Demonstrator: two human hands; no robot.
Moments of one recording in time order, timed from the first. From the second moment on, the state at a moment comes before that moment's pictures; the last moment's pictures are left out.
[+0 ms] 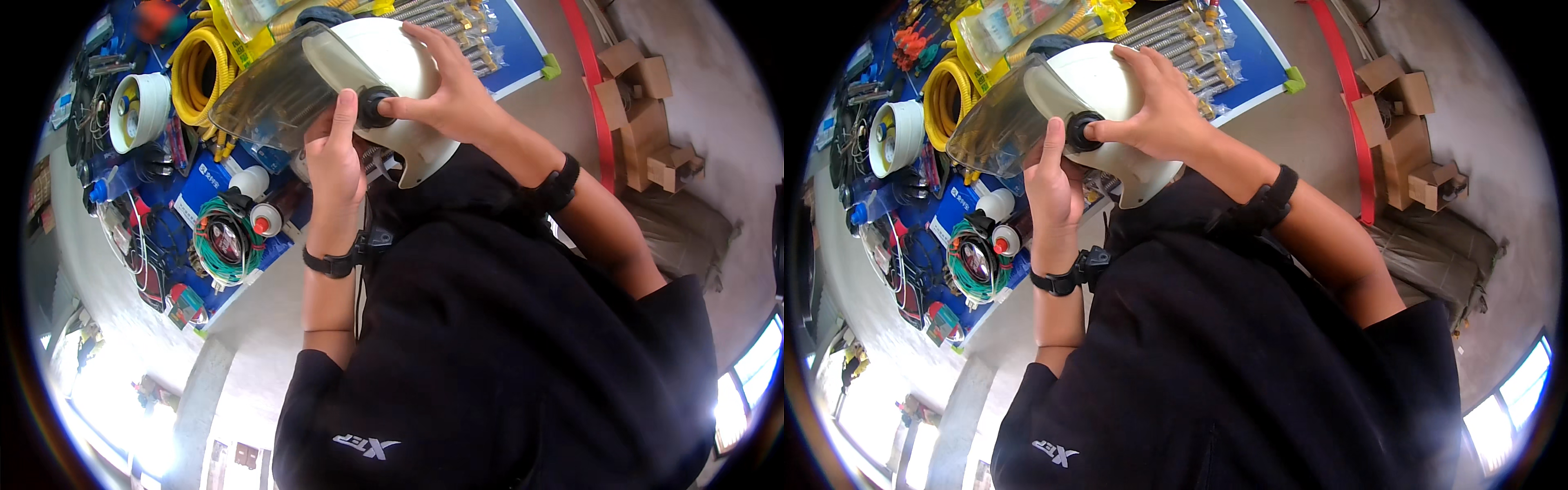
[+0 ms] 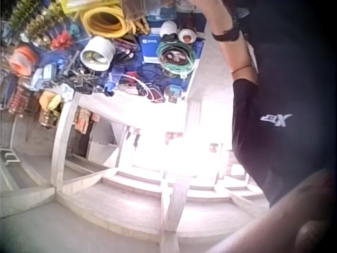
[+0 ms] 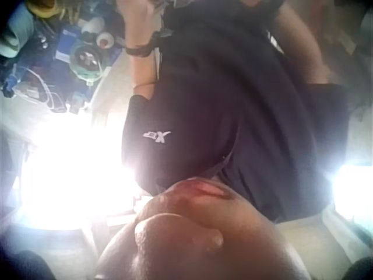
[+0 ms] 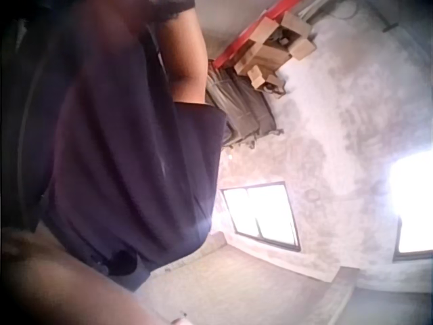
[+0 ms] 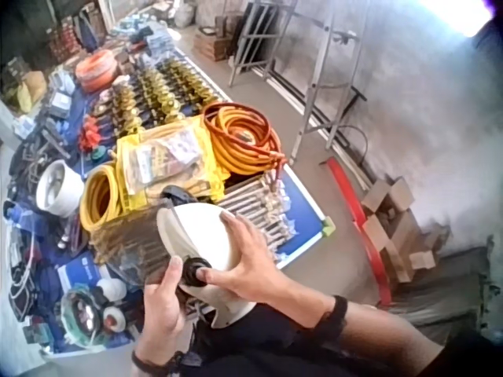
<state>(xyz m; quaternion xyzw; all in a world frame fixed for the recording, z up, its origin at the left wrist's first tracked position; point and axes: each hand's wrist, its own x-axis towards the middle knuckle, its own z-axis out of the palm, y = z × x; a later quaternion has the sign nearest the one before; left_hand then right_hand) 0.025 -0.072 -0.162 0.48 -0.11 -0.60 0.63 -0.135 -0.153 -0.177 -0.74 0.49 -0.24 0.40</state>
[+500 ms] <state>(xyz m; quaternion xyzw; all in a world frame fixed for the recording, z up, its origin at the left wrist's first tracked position) 0.024 -0.065 -0.173 0.47 -0.19 -0.61 0.61 -0.151 -0.145 -0.180 -0.75 0.45 -0.27 0.42</state>
